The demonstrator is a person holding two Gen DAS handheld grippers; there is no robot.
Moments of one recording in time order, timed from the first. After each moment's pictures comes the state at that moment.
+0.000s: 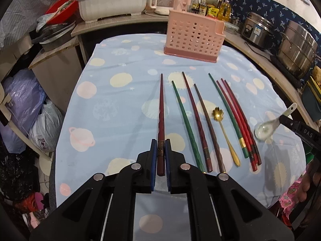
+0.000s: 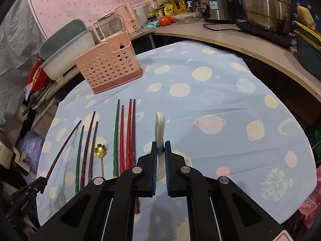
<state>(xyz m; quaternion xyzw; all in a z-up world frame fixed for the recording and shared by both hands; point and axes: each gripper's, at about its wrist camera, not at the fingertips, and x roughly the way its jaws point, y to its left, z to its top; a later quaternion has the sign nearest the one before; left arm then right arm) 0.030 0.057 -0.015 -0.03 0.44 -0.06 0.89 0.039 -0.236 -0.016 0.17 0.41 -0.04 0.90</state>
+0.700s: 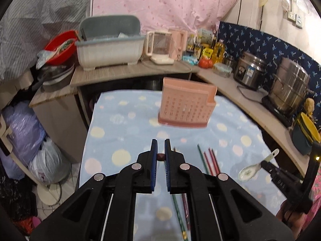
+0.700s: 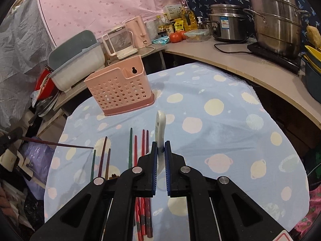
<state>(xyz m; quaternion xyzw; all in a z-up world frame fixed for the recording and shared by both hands) 0.095 0.057 0.107 -0.04 0.33 -0.08 0.94 0.075 -0.234 0.031 0.15 0.36 -0.01 0.92</state>
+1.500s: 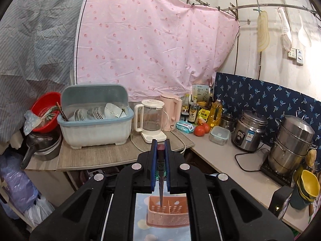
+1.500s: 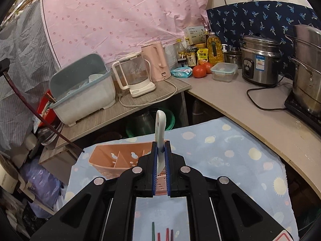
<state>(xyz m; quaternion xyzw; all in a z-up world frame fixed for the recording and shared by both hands) 0.259 0.025 0.275 -0.05 0.17 -0.08 0.98 0.273 -0.218 0.124 0.13 0.30 0.02 0.94</state>
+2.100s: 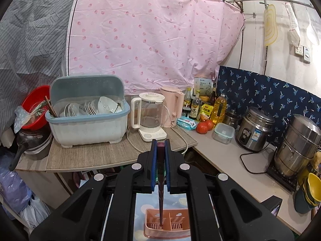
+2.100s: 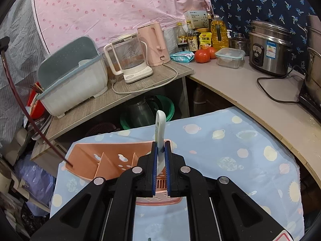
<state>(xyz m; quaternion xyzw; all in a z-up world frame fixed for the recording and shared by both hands) 0.323 0.019 0.250 -0.05 0.19 -0.08 0.98 0.336 -0.206 0.076 0.12 0.34 0.02 0.93</state>
